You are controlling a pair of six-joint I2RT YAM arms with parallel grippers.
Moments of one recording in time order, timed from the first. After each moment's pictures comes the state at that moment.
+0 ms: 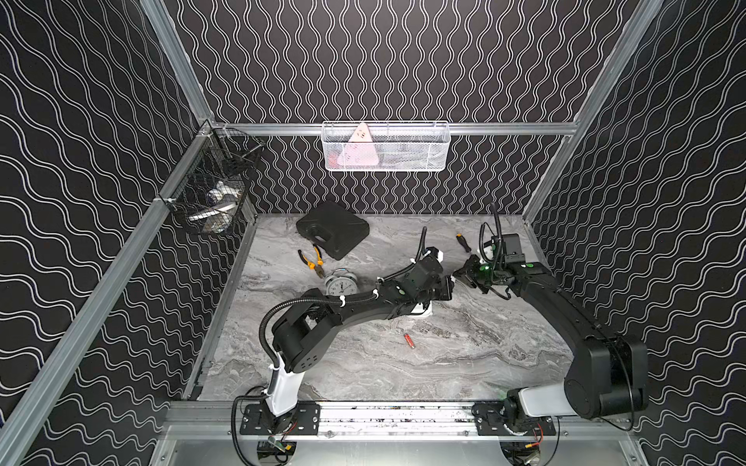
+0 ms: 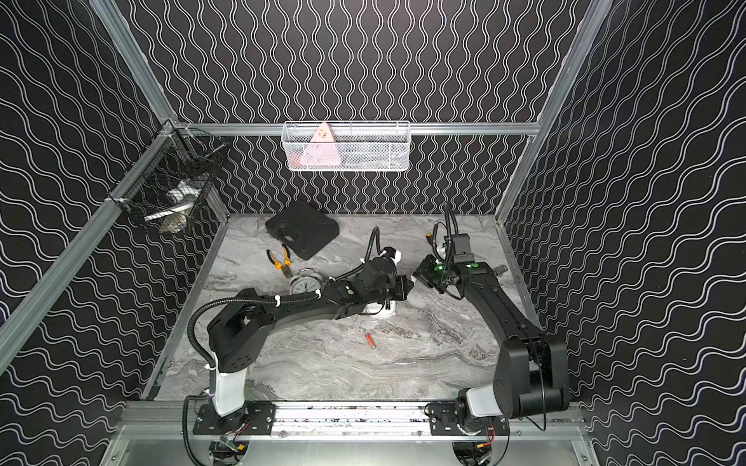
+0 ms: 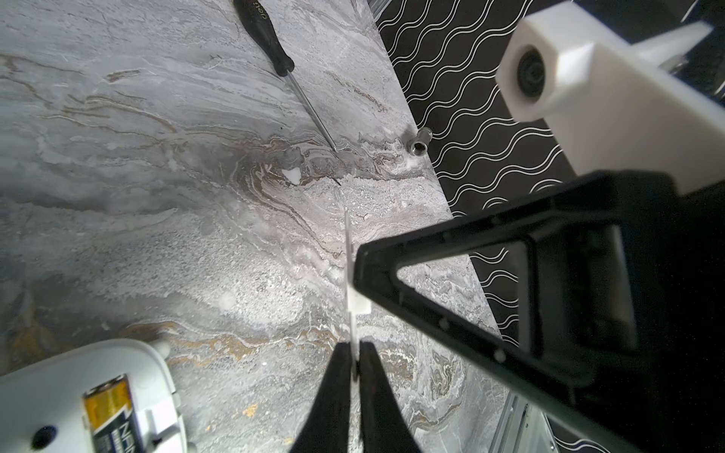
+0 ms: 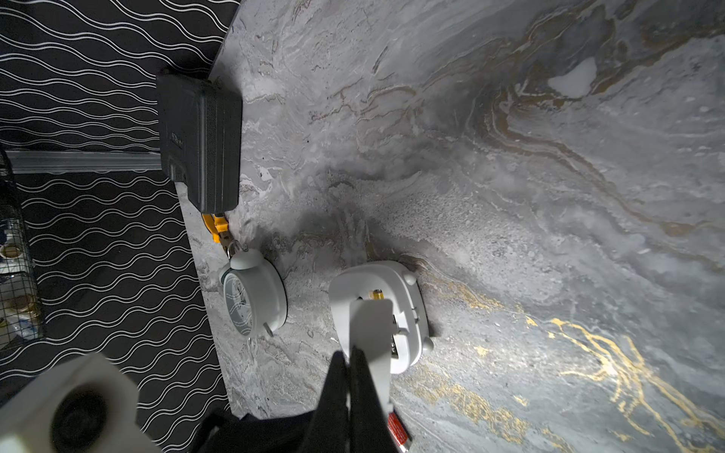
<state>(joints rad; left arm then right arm) -0.87 1.97 1.39 0.09 0.06 -0.81 0.14 1.43 1.06 -0.53 -0.43 0.77</state>
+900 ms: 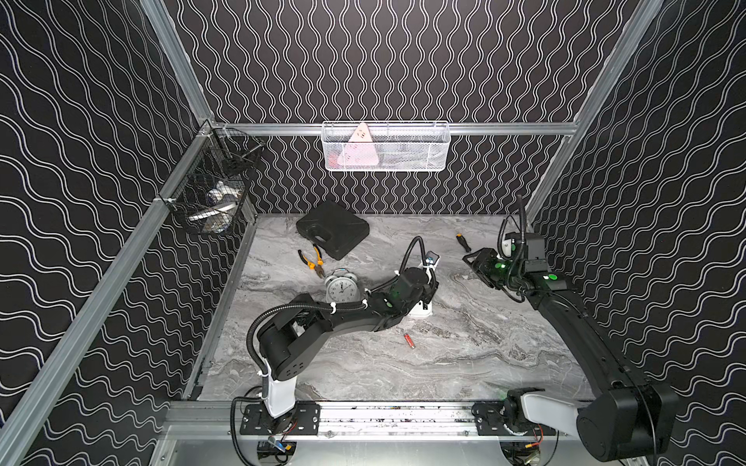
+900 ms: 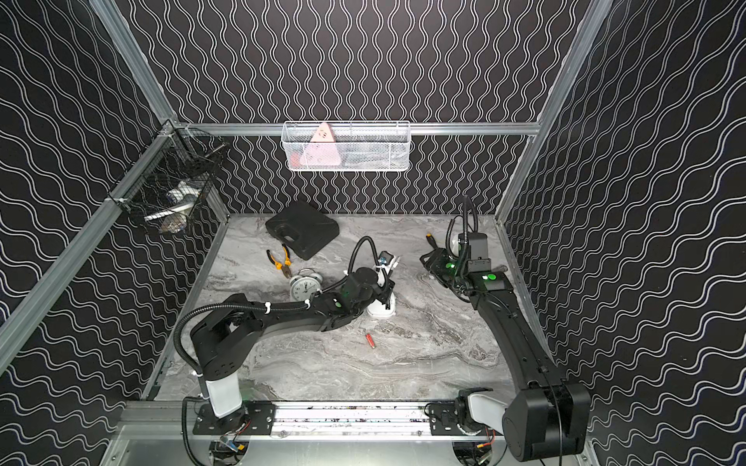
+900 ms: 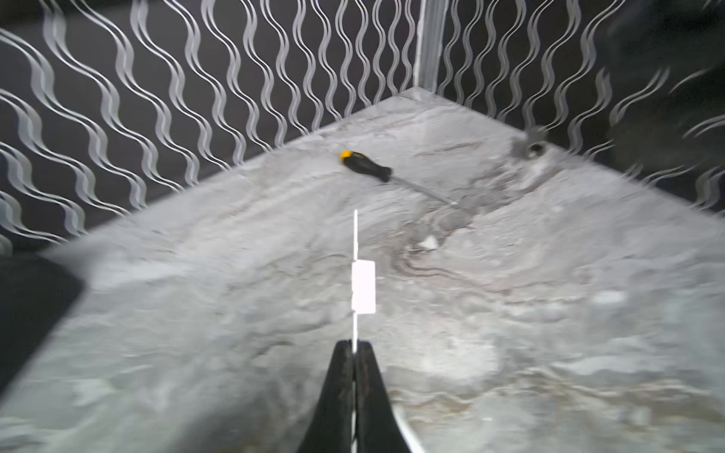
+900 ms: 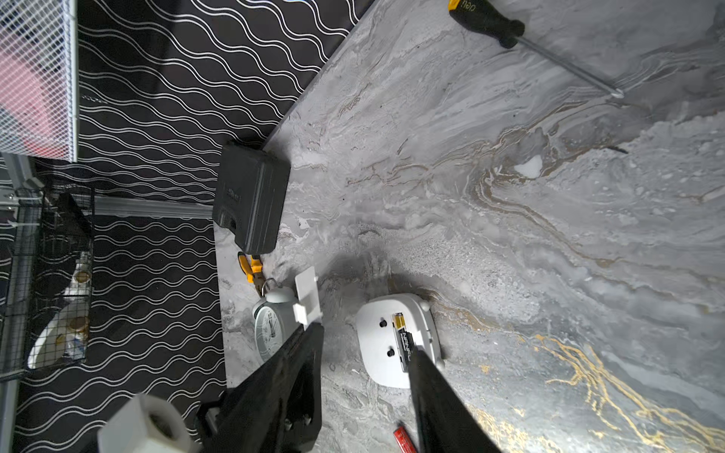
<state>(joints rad) -0.88 1.87 1.11 0.44 -0.37 0.04 0.12 1.22 1.05 -0.52 -0.34 0.82</state>
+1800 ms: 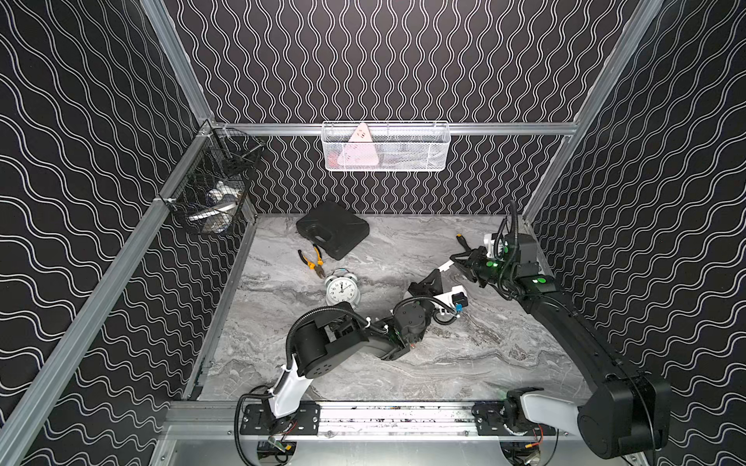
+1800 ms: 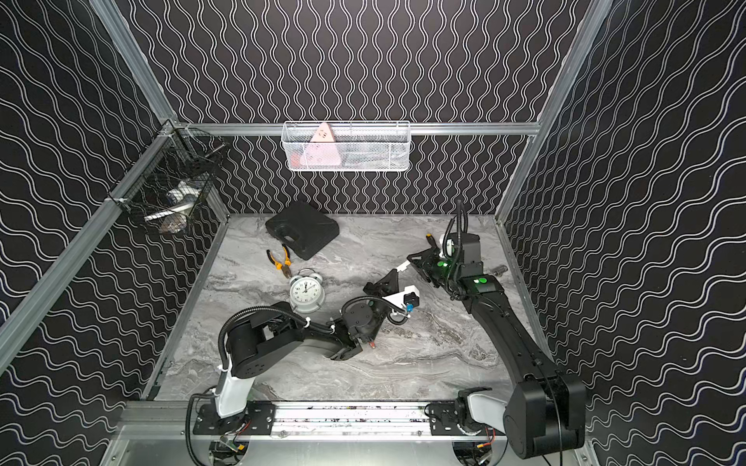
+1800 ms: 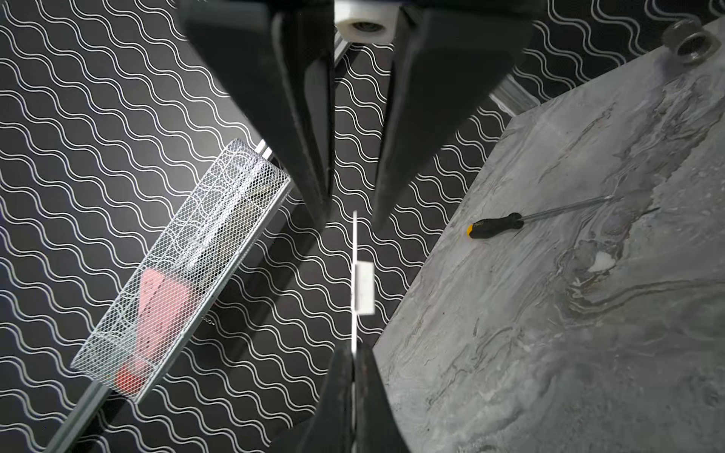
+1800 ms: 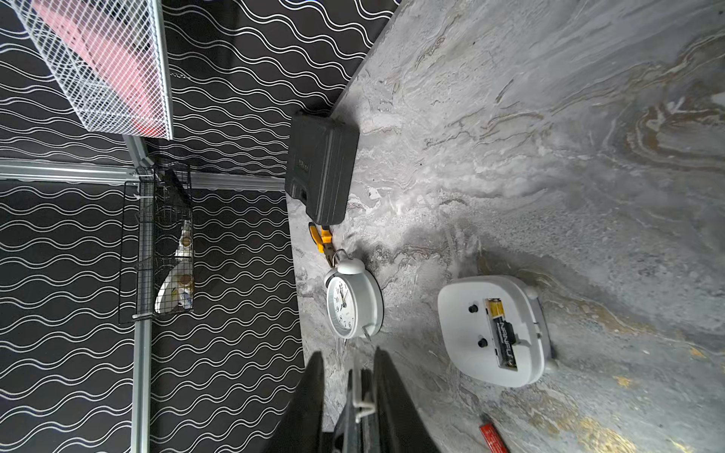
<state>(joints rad) -1.03 2.07 1.02 1.28 -0.66 1.09 0.17 1.24 0.97 -0.29 -0.51 1.00</state>
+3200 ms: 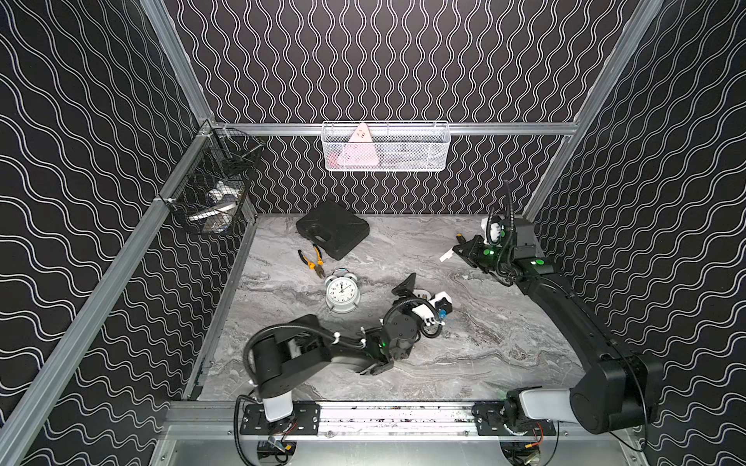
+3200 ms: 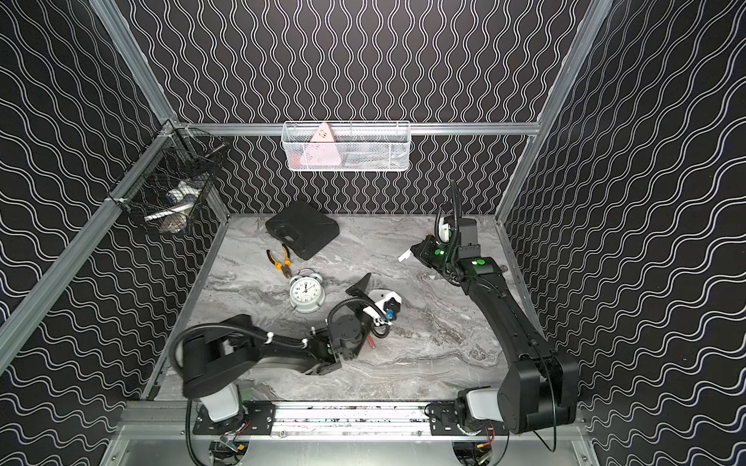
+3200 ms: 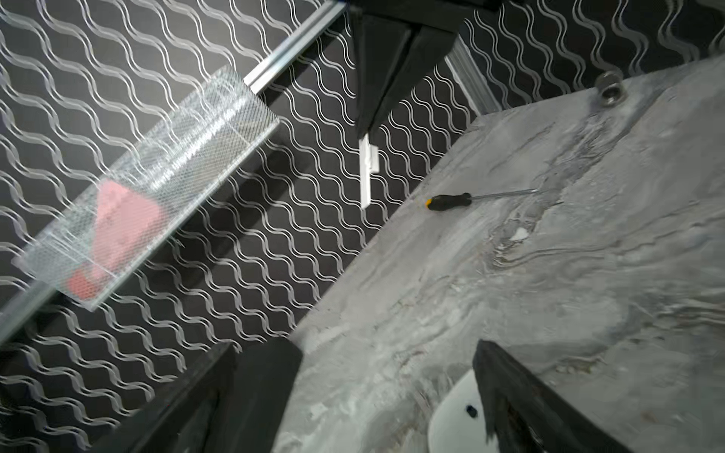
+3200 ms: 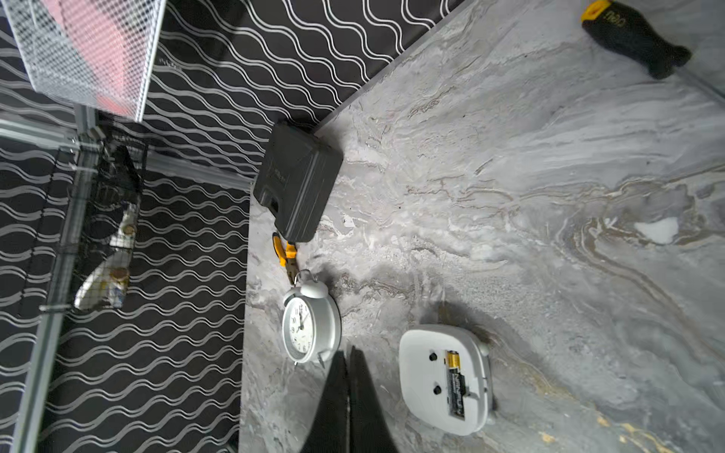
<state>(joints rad) -1.06 1.69 0.77 0.91 -0.67 0.56 0.17 1.37 1.16 -0.42 -0.44 0.69</state>
